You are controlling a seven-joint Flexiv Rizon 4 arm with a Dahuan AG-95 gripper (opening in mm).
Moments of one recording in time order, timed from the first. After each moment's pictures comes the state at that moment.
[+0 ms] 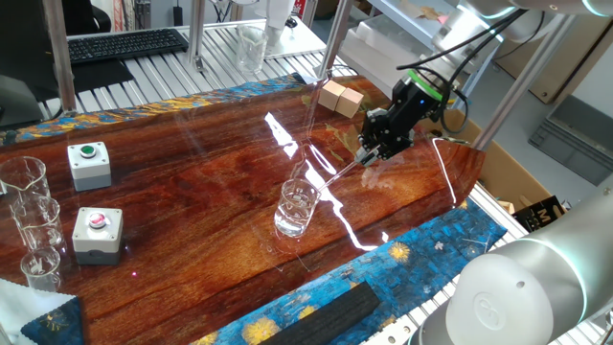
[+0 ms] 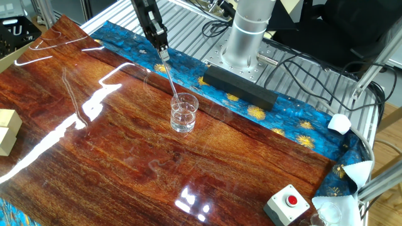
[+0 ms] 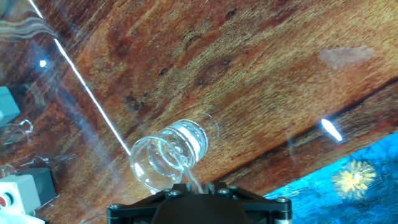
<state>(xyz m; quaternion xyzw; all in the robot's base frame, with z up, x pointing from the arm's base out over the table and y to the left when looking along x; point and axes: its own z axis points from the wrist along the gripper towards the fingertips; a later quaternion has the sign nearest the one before) 0.388 -0.125 0.204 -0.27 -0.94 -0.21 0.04</state>
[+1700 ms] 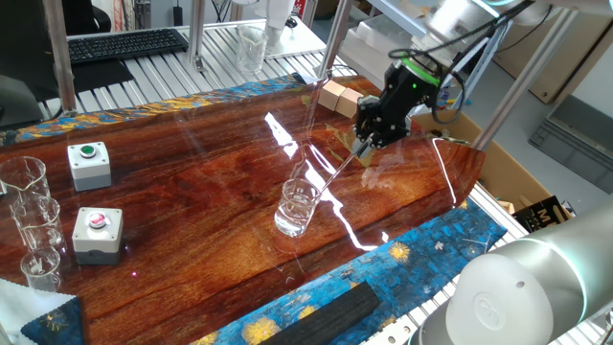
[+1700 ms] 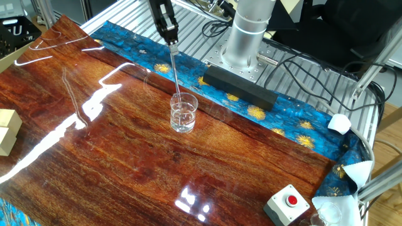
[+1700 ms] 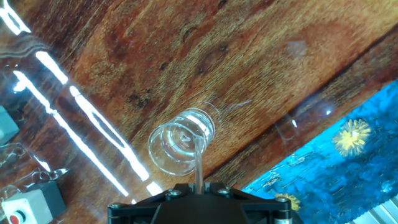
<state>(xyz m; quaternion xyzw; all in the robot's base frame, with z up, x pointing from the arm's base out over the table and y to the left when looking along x) 0.387 -0.091 0.247 -0.34 -0.92 -0.17 0.06</state>
